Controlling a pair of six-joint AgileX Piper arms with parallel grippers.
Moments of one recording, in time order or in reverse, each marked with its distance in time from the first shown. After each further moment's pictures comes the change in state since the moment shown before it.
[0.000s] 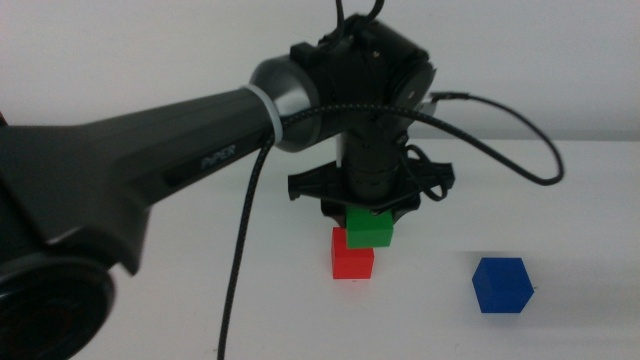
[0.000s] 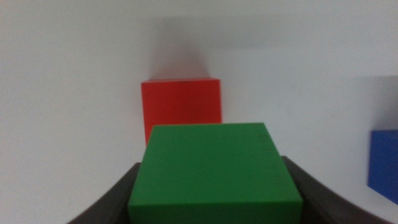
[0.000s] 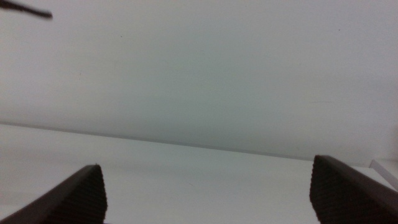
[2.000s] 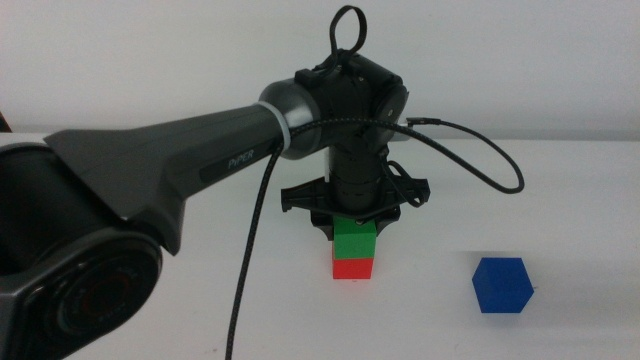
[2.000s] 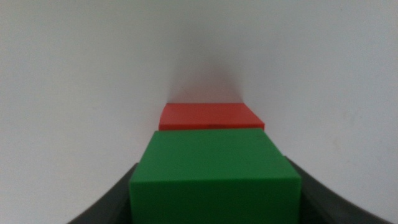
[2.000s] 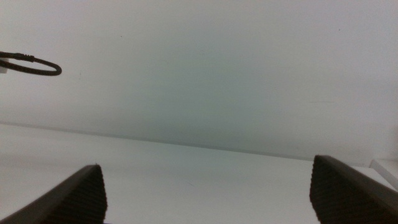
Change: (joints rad) left arm 0.064 0.111 -0.017 -0.049 -0.022 0.056; right arm 0.000 0.000 0.000 0.000 0.000 0.000
